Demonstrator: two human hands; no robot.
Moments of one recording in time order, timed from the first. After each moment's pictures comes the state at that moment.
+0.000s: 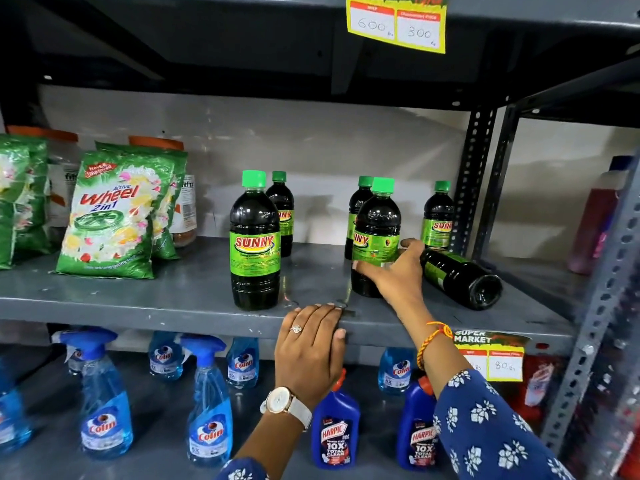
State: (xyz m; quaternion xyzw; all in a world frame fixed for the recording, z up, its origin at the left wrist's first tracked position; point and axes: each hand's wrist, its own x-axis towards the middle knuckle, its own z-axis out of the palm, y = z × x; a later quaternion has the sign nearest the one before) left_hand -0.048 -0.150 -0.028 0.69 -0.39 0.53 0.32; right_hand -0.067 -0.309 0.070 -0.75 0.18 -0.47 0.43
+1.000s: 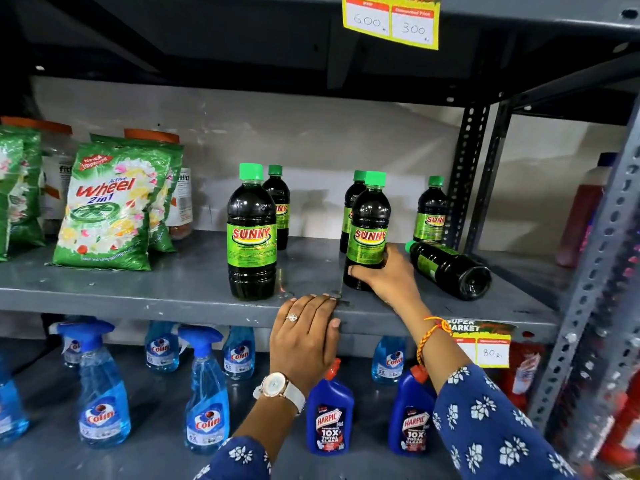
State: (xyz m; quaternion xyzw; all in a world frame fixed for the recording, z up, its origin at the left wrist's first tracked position) left_hand -0.046 -0.147 -0.027 0.69 -0.39 0.53 0.30; right_hand -0.083 -0.304 0.068 -0.81 0.17 -0.38 0.41
